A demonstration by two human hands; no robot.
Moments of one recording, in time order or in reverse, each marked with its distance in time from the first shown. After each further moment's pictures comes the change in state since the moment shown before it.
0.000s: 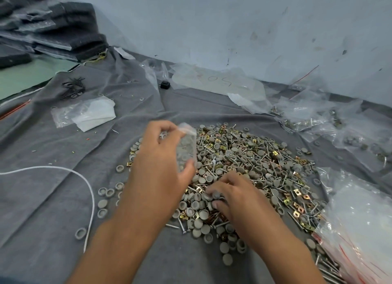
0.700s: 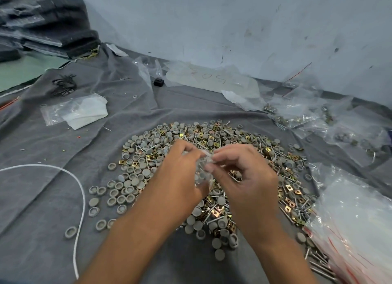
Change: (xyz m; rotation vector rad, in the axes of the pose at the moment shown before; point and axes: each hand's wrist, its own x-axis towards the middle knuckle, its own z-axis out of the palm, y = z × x) left_hand -0.005 0.004 0.036 -0.137 -0.288 0.081; right_hand -0.001 -0.020 -0.022 0.604 0.704 -0.155
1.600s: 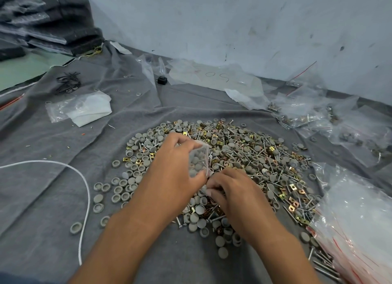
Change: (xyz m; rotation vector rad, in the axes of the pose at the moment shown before) left_hand 0.000 -0.009 -0.009 0.022 0.089 -0.046; right_hand -0.016 0.028 0.002 -0.559 -0.597 0.132
